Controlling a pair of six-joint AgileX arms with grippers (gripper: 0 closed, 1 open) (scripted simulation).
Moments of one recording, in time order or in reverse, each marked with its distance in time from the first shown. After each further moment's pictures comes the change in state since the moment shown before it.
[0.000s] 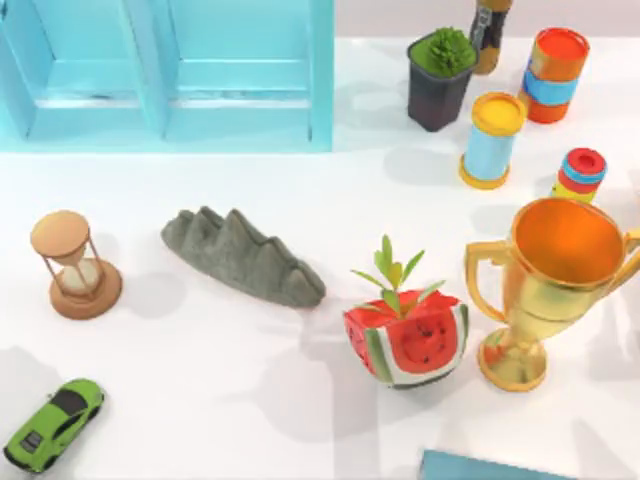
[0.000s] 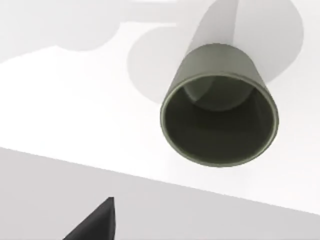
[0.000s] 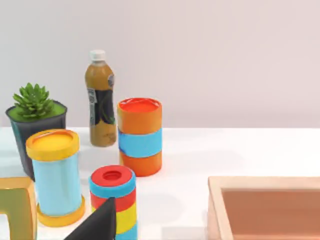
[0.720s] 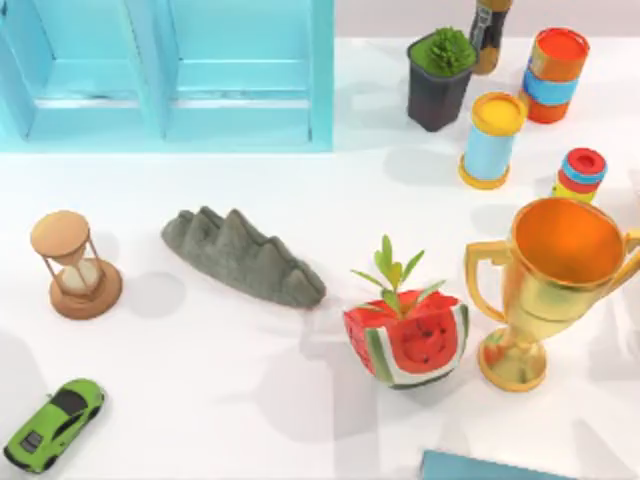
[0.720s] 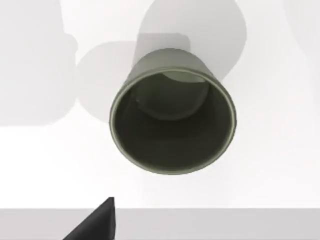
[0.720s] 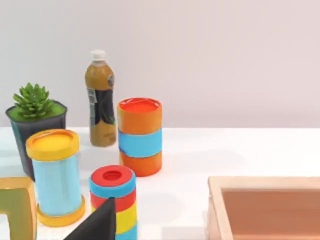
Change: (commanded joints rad) left arm 0.076 0.157 0.110 -0.111 0.005 0.250; right arm 0.000 0.000 0.000 0.000 0.000 0.000
